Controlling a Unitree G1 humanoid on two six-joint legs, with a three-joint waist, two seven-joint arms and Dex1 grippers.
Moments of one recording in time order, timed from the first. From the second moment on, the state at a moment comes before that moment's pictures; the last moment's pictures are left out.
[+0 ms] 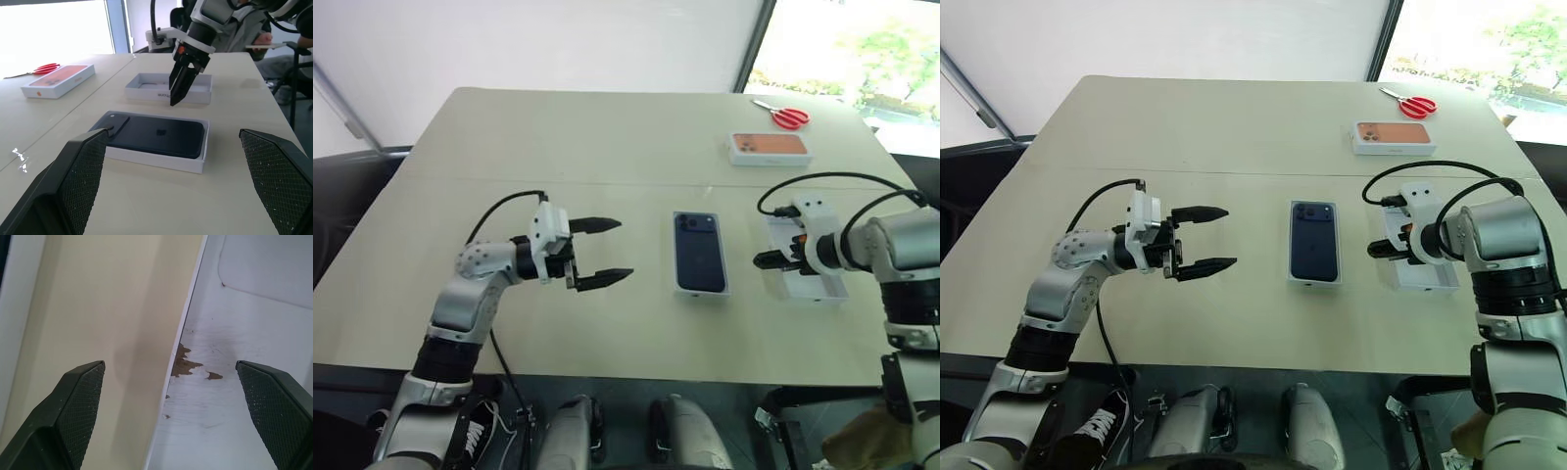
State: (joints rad) left arm -0.43 0.46 -0.06 -0.04 -0.43 0.17 -1.15; right arm -0.72 -0.80 0.02 0.10 0.32 1.54 0.52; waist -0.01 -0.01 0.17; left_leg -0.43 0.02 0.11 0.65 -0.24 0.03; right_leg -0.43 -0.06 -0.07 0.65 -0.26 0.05
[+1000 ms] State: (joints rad) left arm -0.42 0.45 -0.05 -0.04 -0.43 0.18 -1.03; right arm -0.97 -0.55 -0.27 0.27 0.30 1.49 0.33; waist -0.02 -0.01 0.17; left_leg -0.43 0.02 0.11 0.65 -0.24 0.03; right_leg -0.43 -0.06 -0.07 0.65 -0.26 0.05
